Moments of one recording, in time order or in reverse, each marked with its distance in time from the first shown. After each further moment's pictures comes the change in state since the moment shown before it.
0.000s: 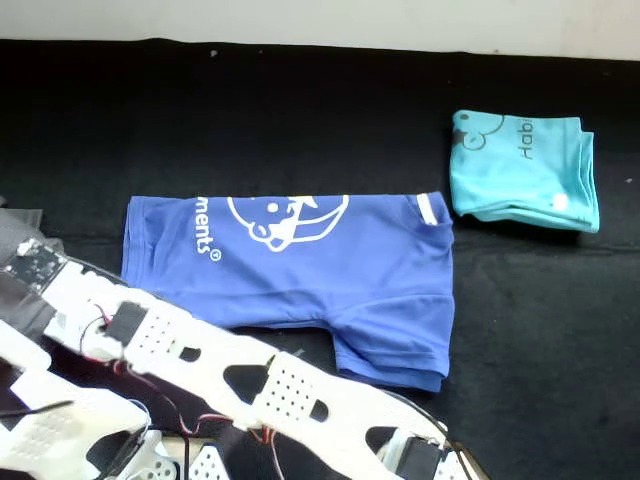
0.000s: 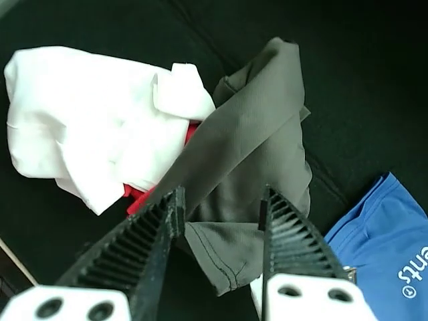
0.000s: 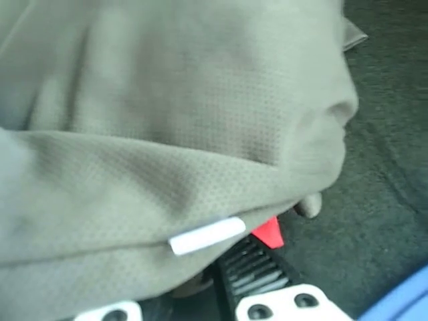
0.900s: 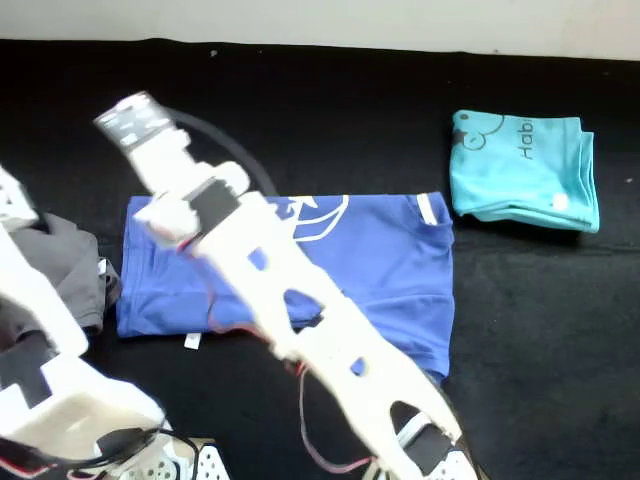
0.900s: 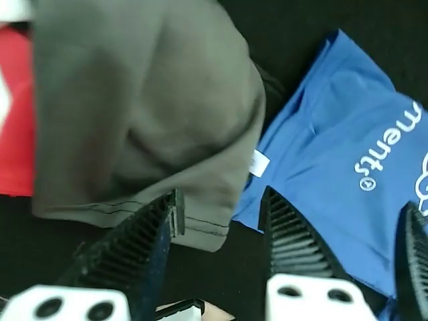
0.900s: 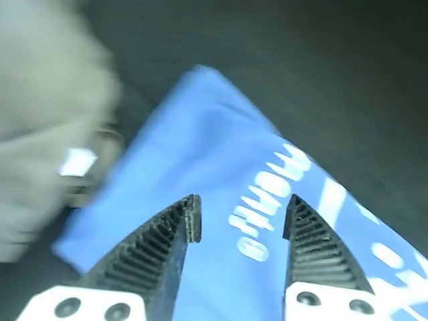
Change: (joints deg) left arm 19.6 -0.1 31.0 -5.2 4.9; right arm 22.0 -10.9 -26.4 53.6 0.6
